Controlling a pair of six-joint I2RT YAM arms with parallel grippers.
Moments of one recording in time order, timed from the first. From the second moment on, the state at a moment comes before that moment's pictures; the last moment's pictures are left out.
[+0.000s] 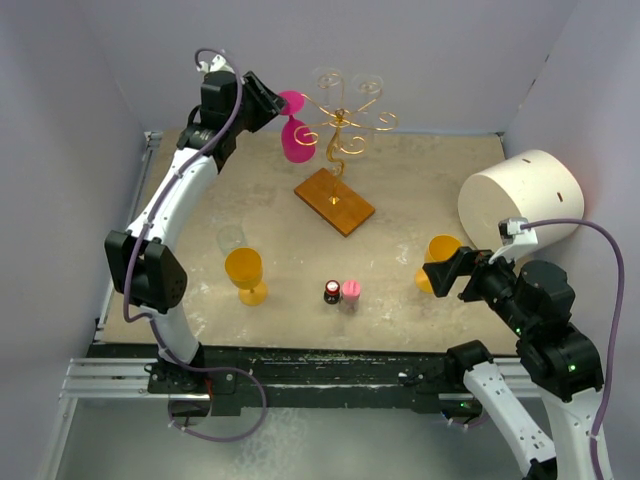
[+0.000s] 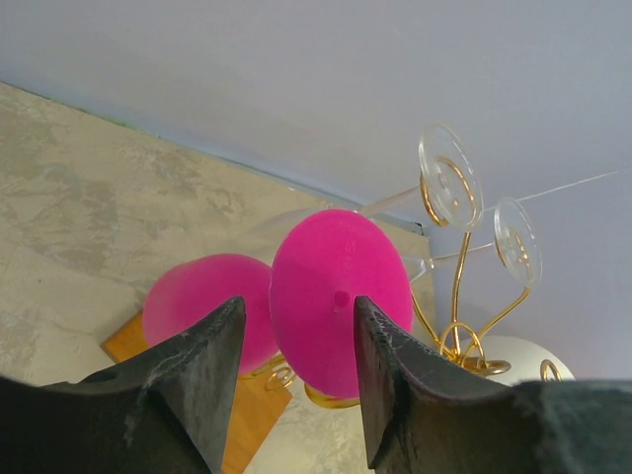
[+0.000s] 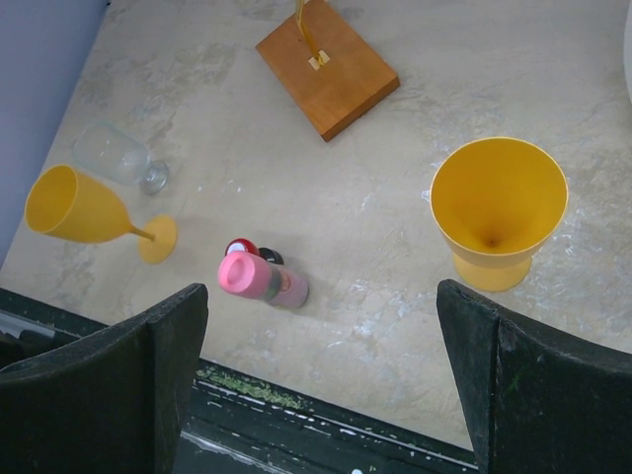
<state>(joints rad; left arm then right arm) -0.28 1.81 1.83 -0.27 0.05 -0.79 0.29 0.45 1.04 -0.95 -0.07 0.36</state>
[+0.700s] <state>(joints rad) -0.28 1.83 1.85 -0.25 0.07 -0.83 0.29 0.45 1.04 -0.95 -0.07 0.36</state>
